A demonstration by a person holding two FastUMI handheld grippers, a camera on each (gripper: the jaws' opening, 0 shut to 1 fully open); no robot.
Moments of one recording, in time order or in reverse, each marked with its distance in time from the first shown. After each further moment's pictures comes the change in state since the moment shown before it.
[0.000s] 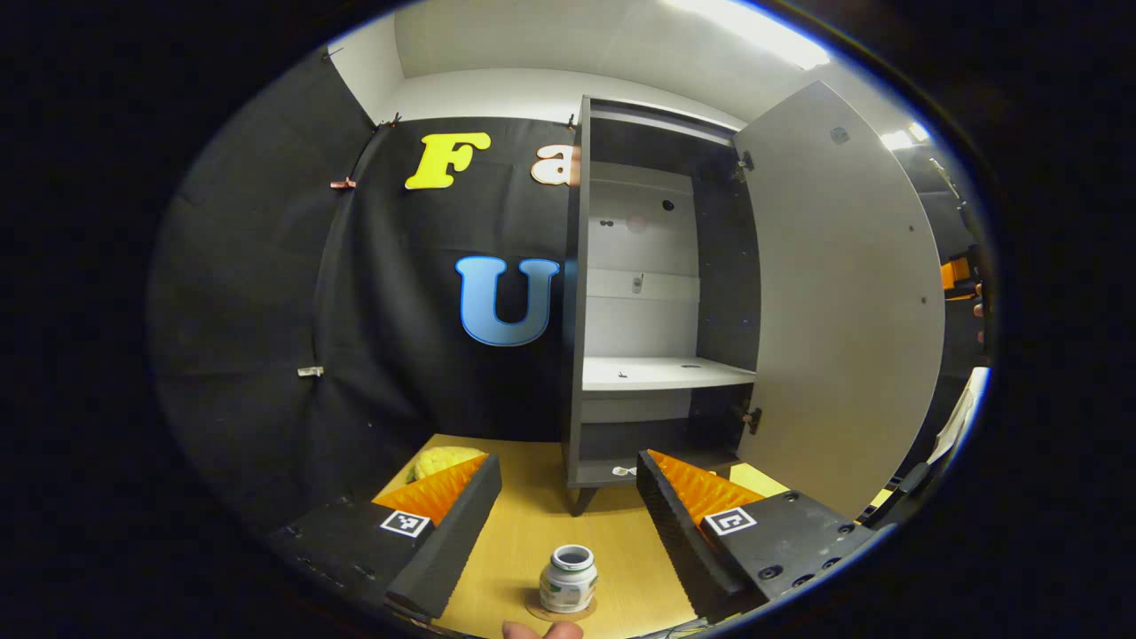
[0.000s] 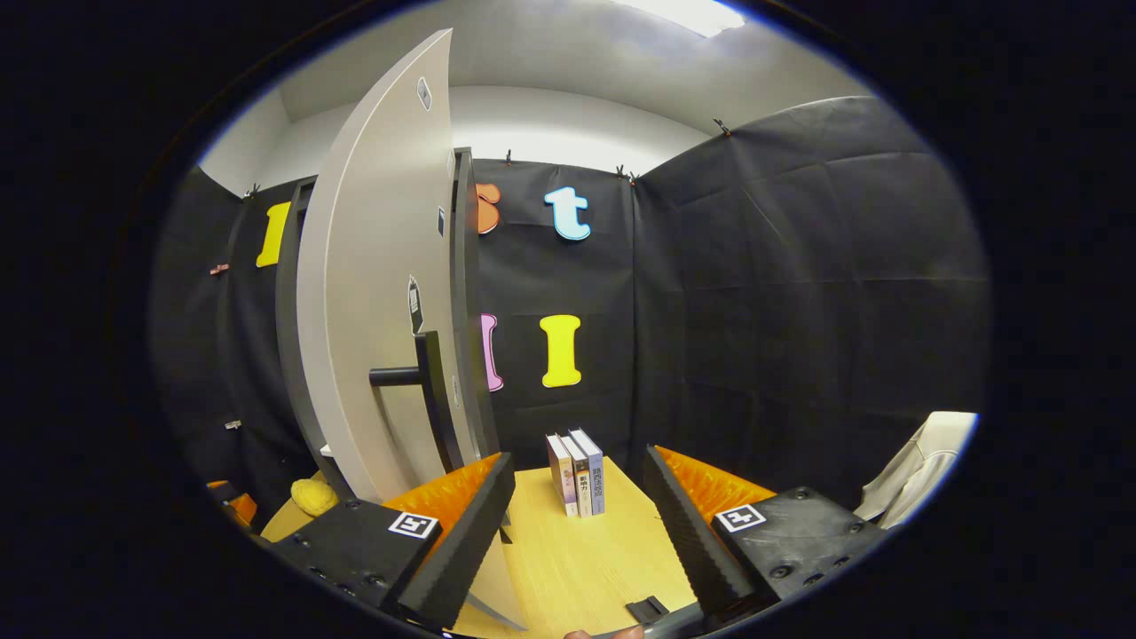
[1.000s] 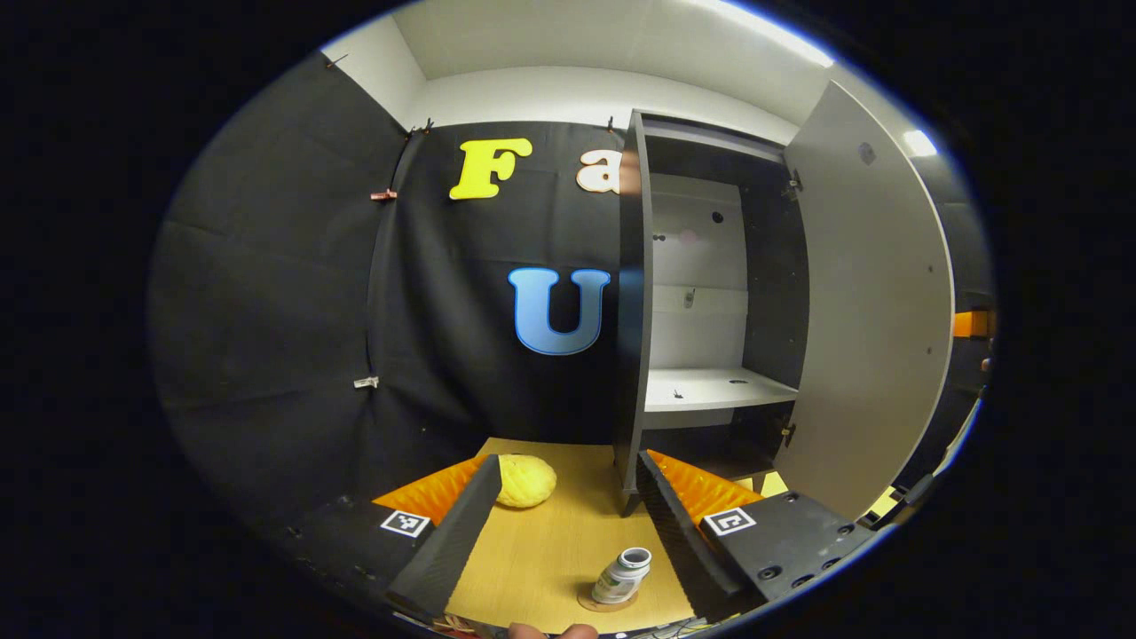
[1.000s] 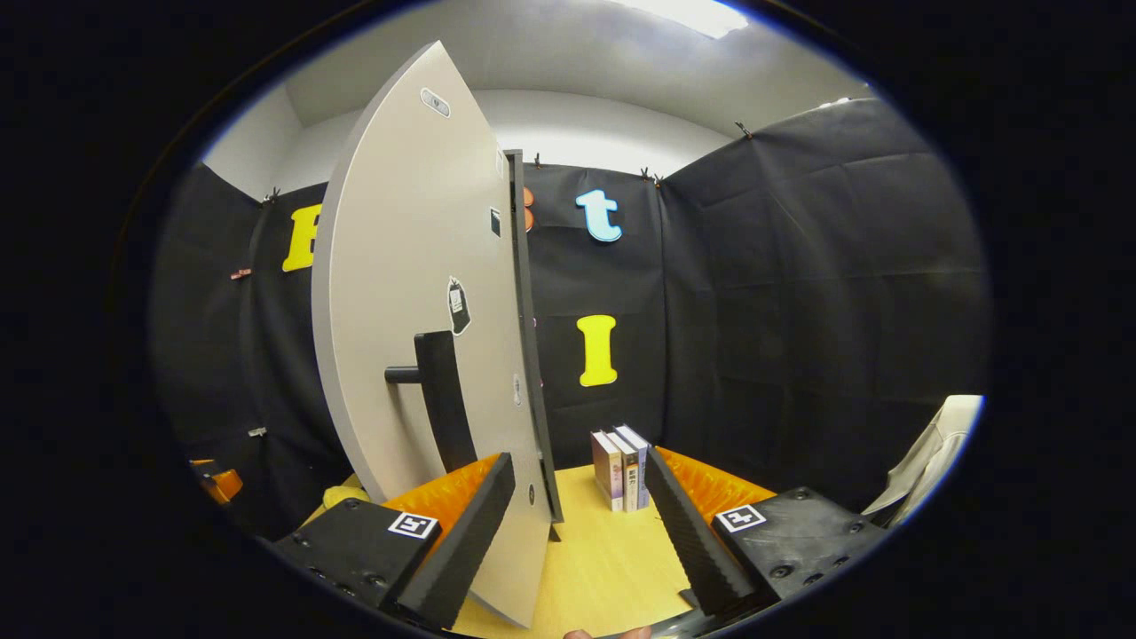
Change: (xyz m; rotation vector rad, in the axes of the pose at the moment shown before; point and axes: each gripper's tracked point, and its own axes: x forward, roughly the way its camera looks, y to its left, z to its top) left arm -0.037 0.059 0.057 0.010 0.036 0.111; right arm -0.027 0.098 -0.013 0.052 0.014 0.095
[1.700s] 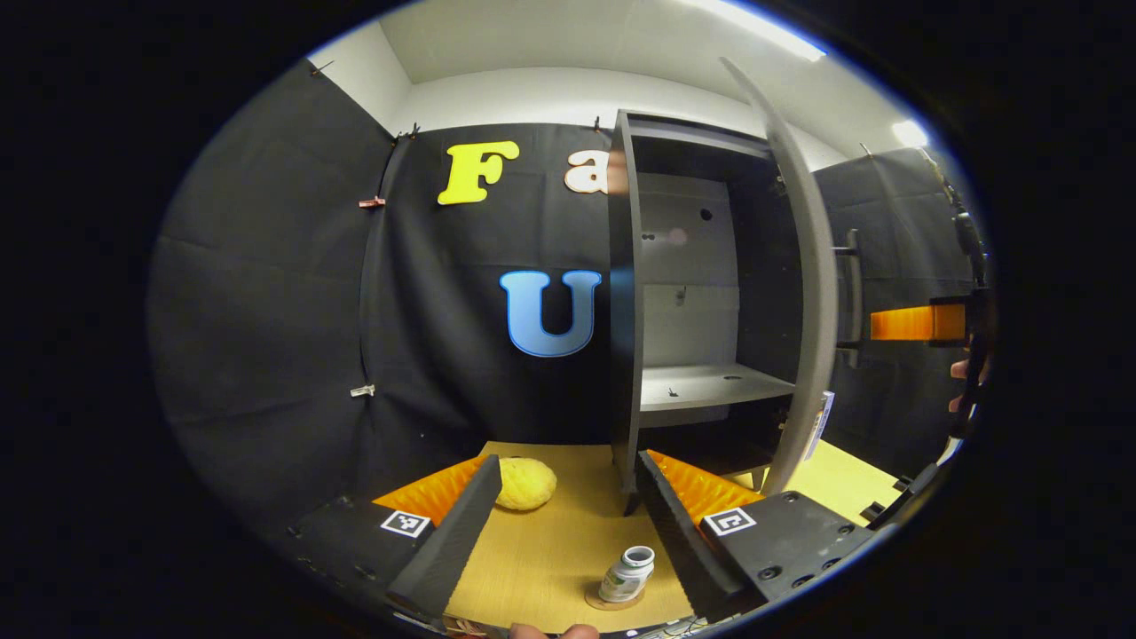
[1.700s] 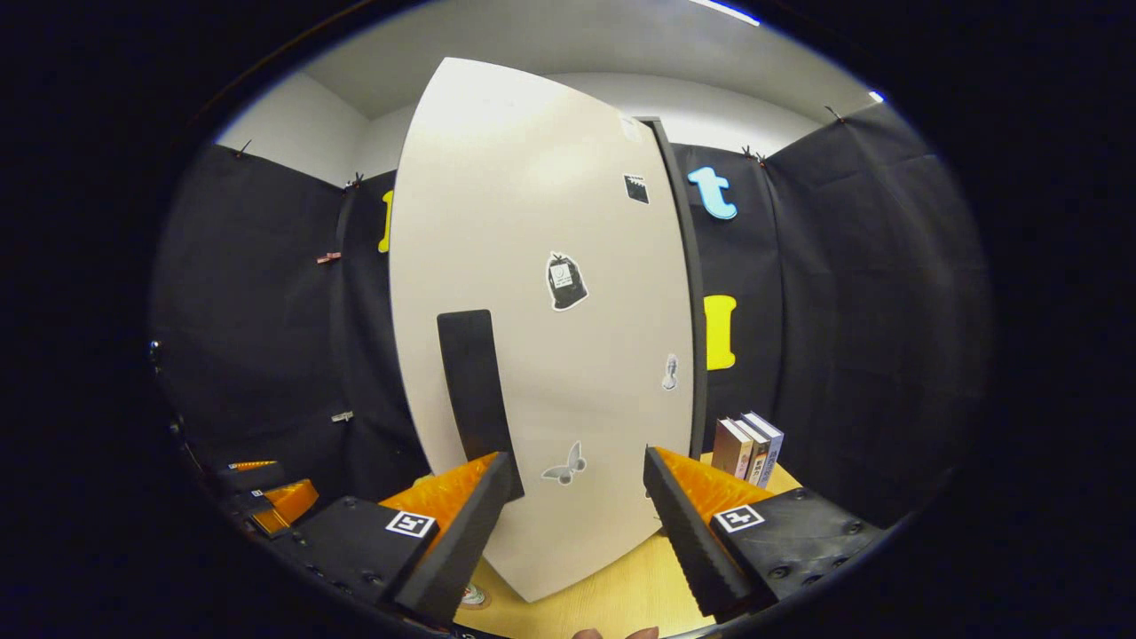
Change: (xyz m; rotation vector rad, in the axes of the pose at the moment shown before) left arm 0.006 -0.002 0.005 0.017 0.005 -0.019; right arm 0.021 0.160 -0.042 -0.039 0.079 0.289
